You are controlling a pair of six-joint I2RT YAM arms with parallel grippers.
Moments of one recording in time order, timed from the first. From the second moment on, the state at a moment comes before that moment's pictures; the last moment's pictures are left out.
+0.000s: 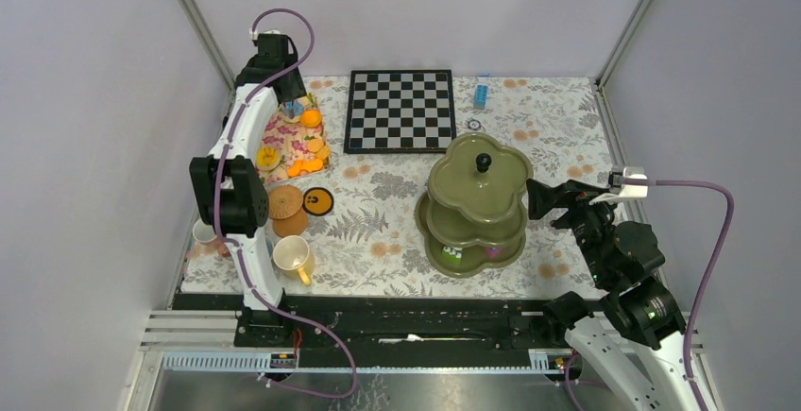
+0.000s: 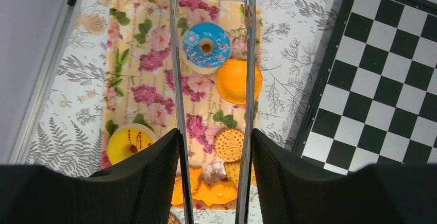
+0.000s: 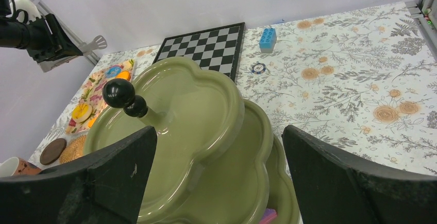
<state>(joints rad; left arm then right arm) -0.03 1.98 1.89 -0.63 -0.25 -0.30 0.46 0.33 0.76 -0.46 0.27 0.34</state>
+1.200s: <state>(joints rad) -0.01 2.05 1.78 -0.62 -0.19 -0.30 0.46 0.32 0.76 -0.46 0.28 0.34</state>
